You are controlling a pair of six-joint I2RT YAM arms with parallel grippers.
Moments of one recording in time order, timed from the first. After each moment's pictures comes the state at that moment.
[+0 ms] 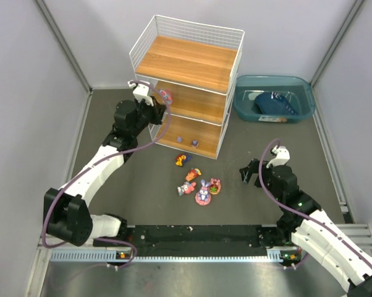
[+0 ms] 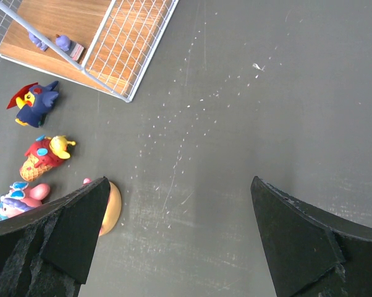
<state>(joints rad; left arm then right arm) -0.33 1.30 0.99 0.21 0.18 -0.18 0.53 0.49 0.29 -0.23 0.19 0.50</state>
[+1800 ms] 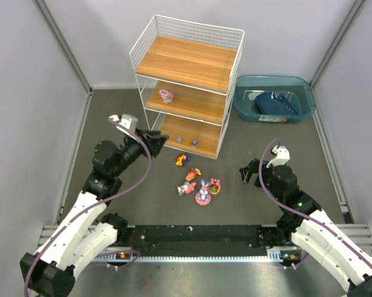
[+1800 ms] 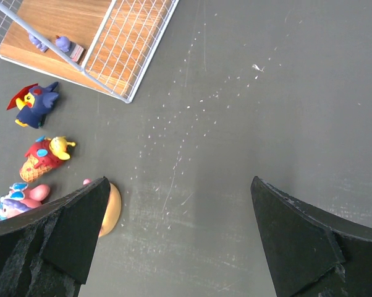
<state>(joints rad) -0.38 0.77 0.69 0.19 0.33 -0.31 0.53 0.49 0.29 -0.23 0.20 0.50</state>
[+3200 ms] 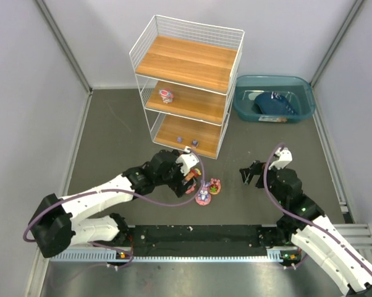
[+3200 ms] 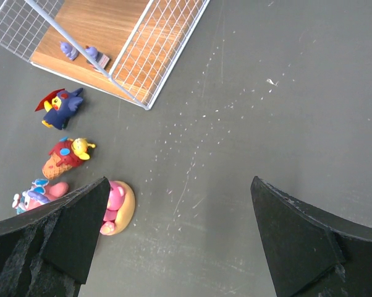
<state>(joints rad) -0.88 1.13 0.66 -0.21 0.04 0.14 0.53 0.39 0.27 -0.23 0.16 0.48</state>
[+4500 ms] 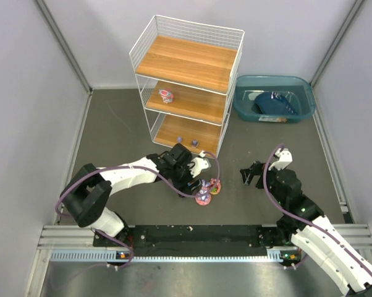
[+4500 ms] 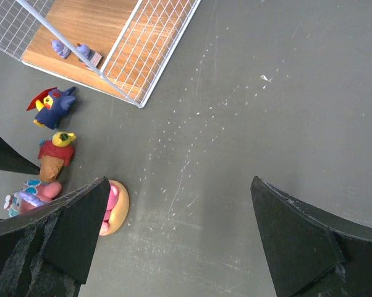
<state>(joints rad) -0.81 1.52 0.84 -0.38 0.30 0.28 0.53 0.38 0.26 -0.23 0.18 0.48</state>
